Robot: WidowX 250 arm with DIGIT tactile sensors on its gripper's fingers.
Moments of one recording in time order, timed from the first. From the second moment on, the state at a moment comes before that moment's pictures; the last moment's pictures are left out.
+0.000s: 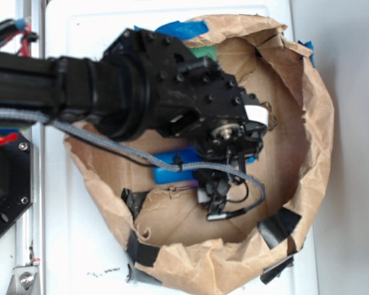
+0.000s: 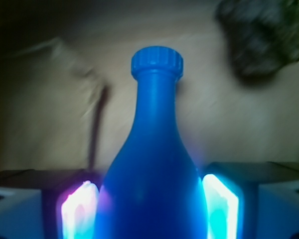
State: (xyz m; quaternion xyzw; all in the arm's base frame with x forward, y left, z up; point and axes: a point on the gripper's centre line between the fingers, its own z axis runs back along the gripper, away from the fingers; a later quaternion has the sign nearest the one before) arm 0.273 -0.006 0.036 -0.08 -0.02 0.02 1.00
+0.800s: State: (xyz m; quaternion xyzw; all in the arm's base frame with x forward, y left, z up) arm 0.264 0.007 0.152 -0.08 -0.01 0.04 1.00
